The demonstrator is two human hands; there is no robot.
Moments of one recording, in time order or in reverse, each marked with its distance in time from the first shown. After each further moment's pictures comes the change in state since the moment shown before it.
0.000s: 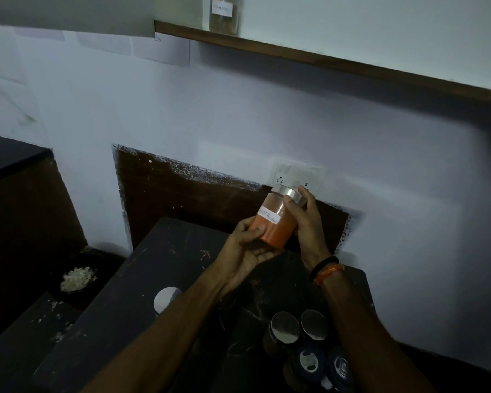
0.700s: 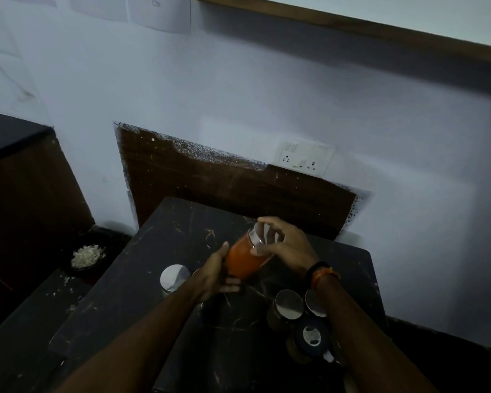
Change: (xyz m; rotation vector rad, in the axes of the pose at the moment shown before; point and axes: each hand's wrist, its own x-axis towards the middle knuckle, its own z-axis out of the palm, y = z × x) left_hand -0.020 -0.041 -0.113 0.325 0.392 -0.483; right_hand -0.029 0.062 -0.002 -0.589 -0.433 0.132
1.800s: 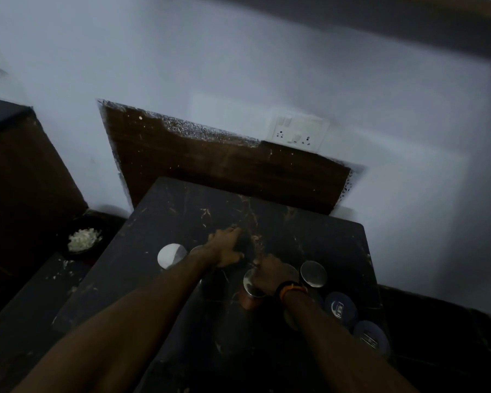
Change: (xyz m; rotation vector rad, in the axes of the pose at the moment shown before) left_hand 0.017 0.012 0.013 1.546 0.056 0.367; right_hand -0.033 0.081 0.089 -0.526 -0.165 0.333
